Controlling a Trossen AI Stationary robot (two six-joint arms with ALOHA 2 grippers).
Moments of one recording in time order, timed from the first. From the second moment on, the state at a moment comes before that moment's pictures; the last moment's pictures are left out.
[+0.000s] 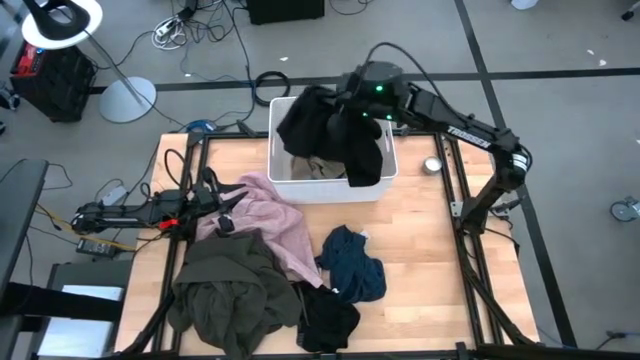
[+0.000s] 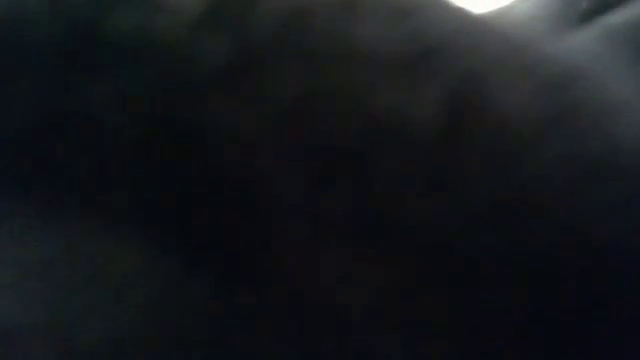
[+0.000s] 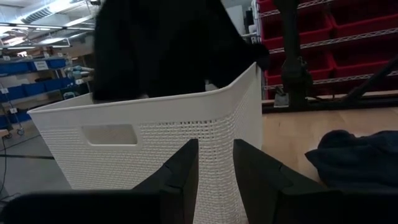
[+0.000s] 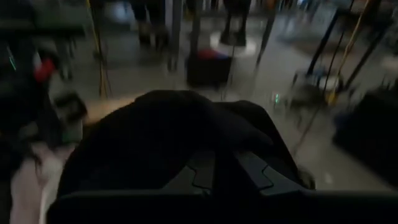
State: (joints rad) left arm -0.01 0.02 0.01 0.11 -0.39 0.20; right arm -0.40 1.65 1.81 -0.49 0.08 -0.10
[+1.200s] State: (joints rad) left arm -0.01 0.02 0.01 0.11 -0.39 0.20; right arm -0.45 1.89 1.77 -0.95 -0.02 -0.05
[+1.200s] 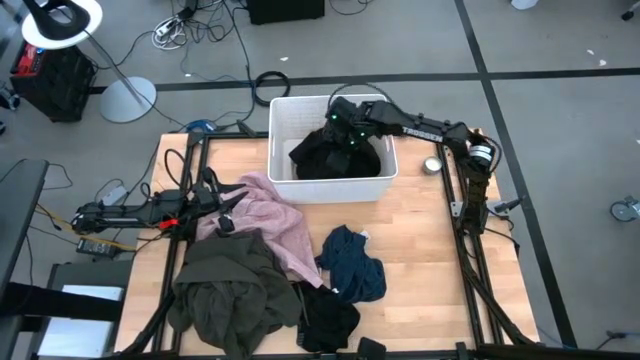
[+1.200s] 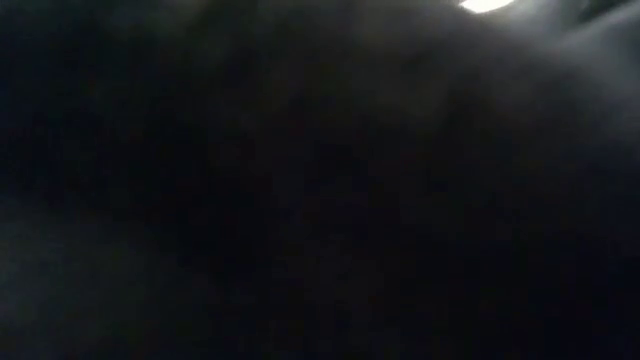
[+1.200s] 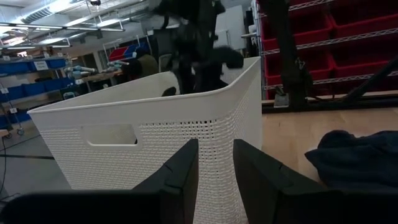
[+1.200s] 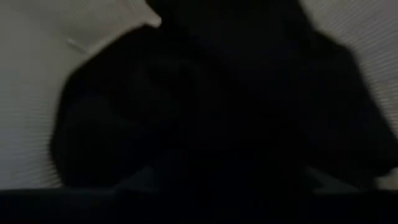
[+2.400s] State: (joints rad) left arm -0.01 0.02 0.01 0.11 -0.40 0.18; right arm 0.19 1.32 1.73 -1.10 0.43 0.77
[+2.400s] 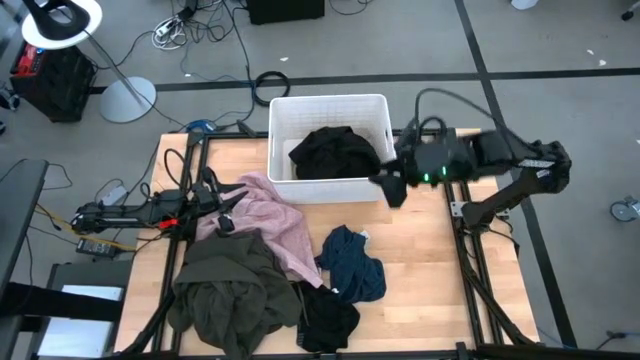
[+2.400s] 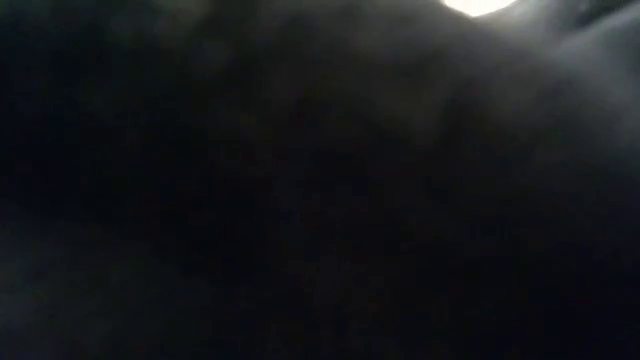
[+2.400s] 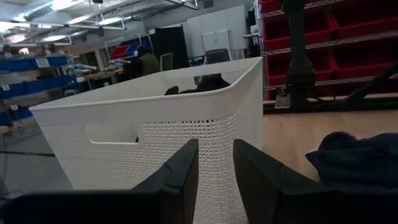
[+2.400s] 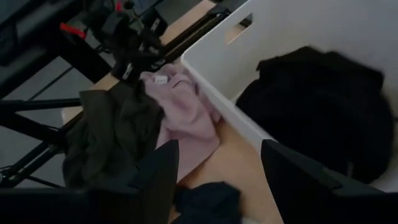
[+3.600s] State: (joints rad) left arm -0.01 0.02 0.01 0.47 -0.47 -0.29; right arm 0.43 1.32 1.45 -0.94 0.66 1.24
